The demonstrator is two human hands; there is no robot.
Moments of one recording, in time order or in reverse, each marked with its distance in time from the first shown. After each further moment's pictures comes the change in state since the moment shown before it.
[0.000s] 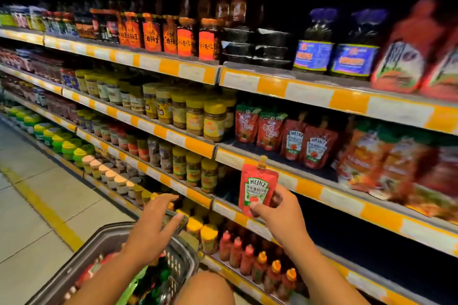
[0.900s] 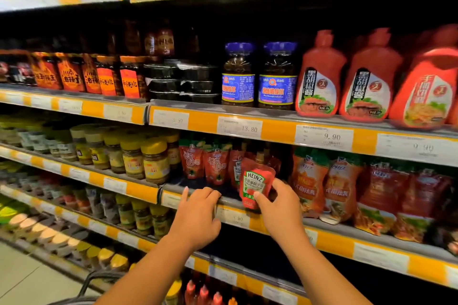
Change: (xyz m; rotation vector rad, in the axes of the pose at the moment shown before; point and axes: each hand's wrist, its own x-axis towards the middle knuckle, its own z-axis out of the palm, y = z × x) left_hand 0.151 0.198 0.094 0.411 -0.151 0.412; right_hand 0.080 -0.016 -0.106 -0.321 0.367 -0.072
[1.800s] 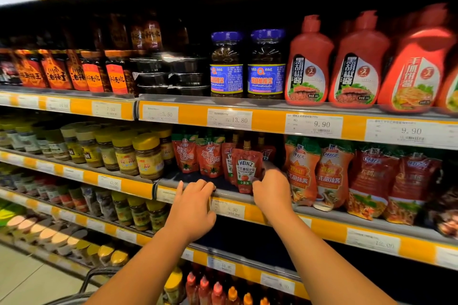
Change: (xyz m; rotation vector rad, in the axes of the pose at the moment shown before) left_hand 0.003 0.002 0.001 0.001 -0.004 -0.017; right_hand 0.041 0.014 0.017 -0.248 0.012 0.124
